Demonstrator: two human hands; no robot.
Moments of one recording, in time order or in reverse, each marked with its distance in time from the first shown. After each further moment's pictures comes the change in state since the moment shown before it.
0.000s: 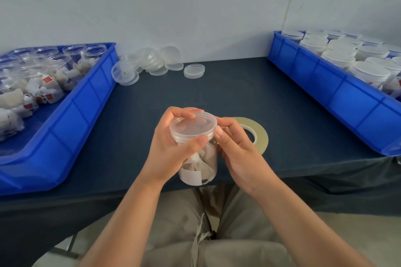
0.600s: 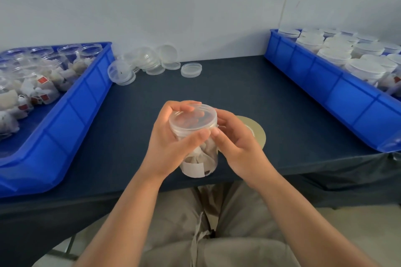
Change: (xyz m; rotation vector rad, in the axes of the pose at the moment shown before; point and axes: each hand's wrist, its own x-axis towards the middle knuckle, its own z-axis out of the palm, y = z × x) left_hand 0.006 0.000 0.002 0.045 -0.001 0.034; right_hand 0.003 -0.006 -0.010 -0.380 -0.041 -0.167
